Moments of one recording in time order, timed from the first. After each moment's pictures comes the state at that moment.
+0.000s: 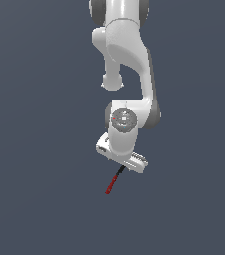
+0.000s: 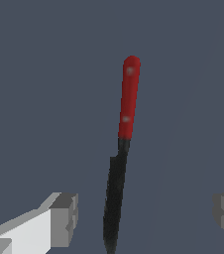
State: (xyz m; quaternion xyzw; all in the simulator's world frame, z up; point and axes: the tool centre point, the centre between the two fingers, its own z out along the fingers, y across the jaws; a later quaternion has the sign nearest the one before) arm 0.077 0.030 0.078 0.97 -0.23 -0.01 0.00
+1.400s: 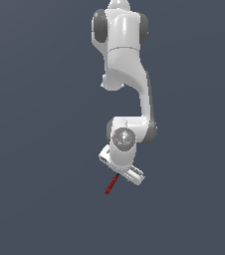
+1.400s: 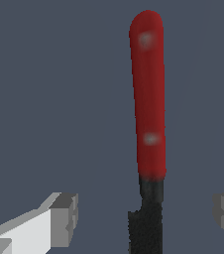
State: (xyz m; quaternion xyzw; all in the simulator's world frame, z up) arm 0.094 0.033 0.010 0.95 -0.30 0.00 0.00
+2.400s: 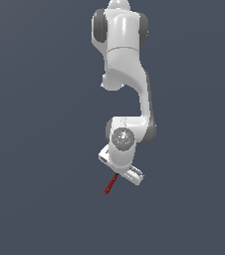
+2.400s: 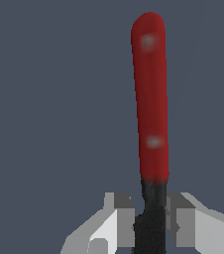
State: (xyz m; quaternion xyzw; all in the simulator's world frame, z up) arm 0.094 0.030 0.010 0.95 -0.30 0.00 0.00
